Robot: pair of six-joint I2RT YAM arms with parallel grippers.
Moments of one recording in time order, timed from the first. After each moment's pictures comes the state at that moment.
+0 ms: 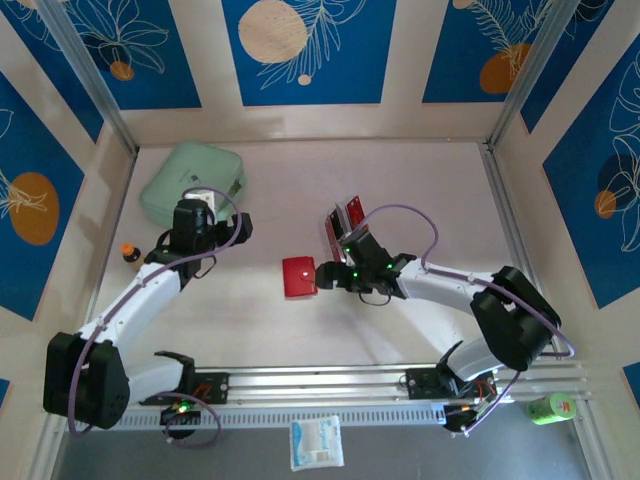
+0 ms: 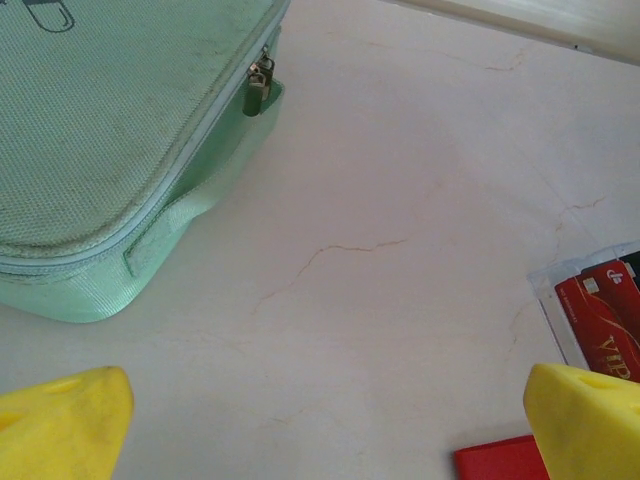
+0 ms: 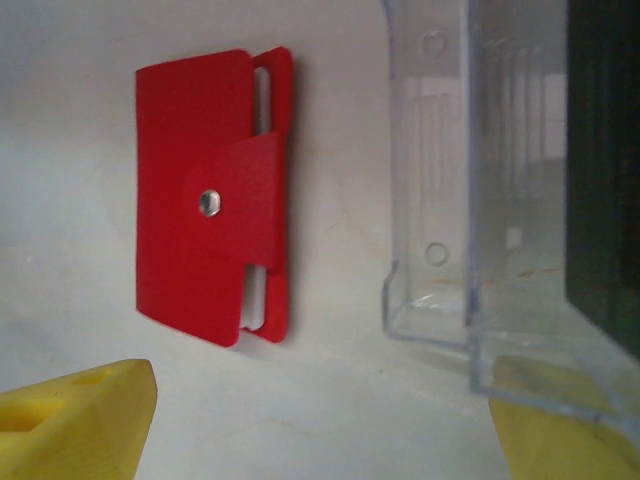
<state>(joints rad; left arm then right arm) -0.26 1.17 0.75 -0.20 0.00 -0.36 0.73 1.48 0.73 -0.20 -0.17 0.74</state>
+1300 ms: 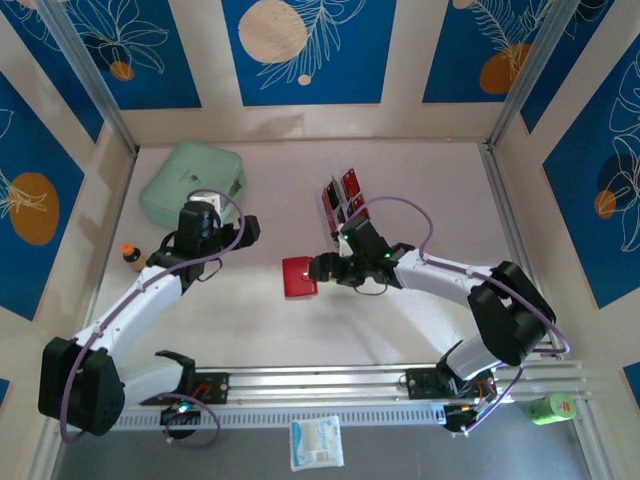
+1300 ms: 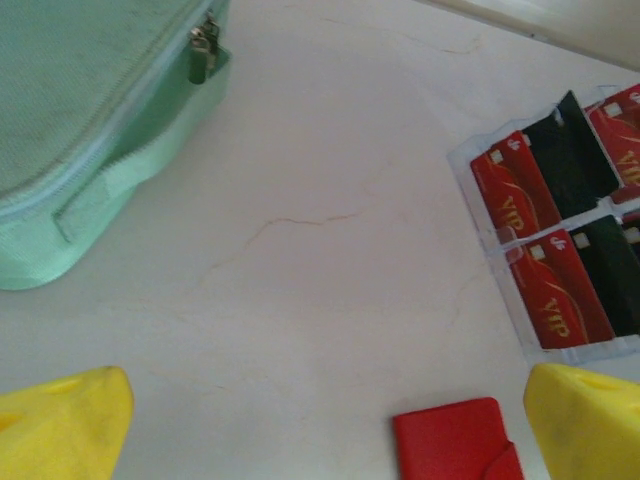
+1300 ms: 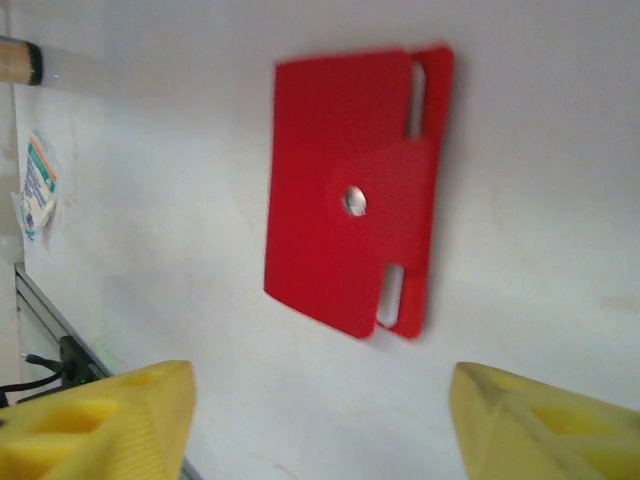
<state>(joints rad) -0.34 1.13 0.76 -0.25 0.01 -0.45 0.71 1.50 0.80 -0.20 -0.39 0.77</state>
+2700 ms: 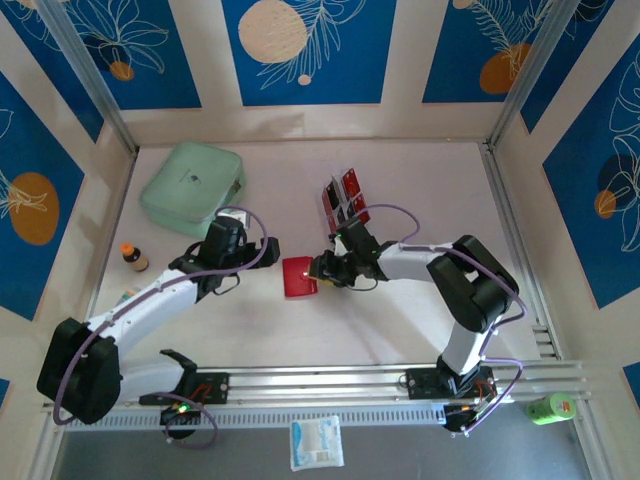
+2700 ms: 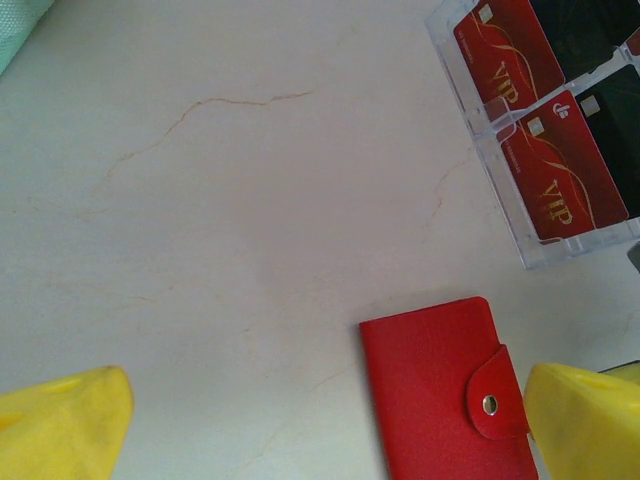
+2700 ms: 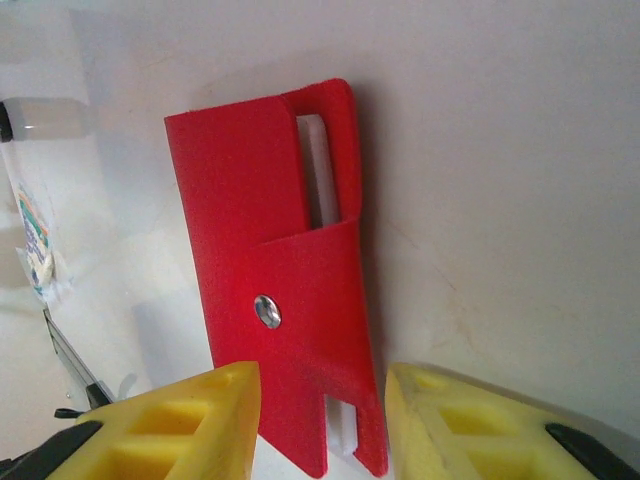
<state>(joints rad) -0.50 1.20 0.70 -0.25 -0.04 -0.50 0.66 1.76 0.85 -0.03 -0.48 0.89</state>
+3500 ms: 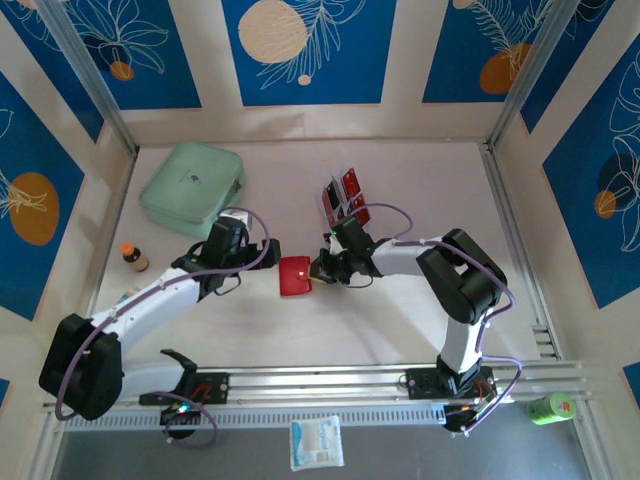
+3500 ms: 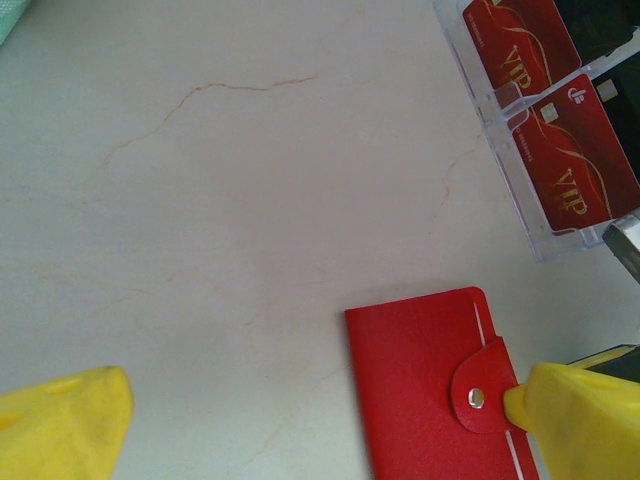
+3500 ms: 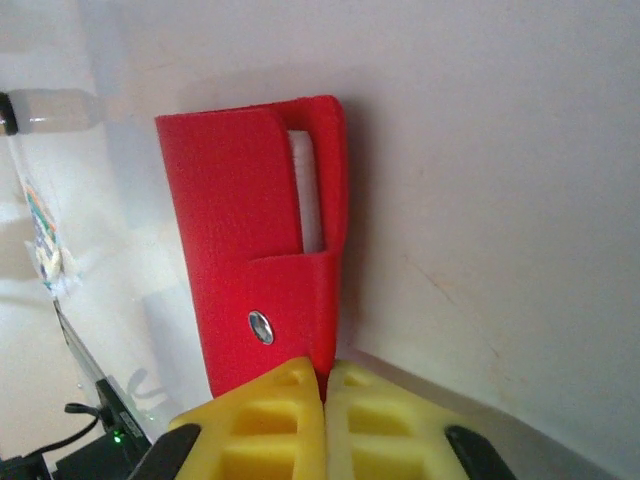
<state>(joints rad) -0.51 1.22 0.70 -0.25 -0.05 -0.50 0.66 1.83 0.90 -0.01 -0.53 0.89</state>
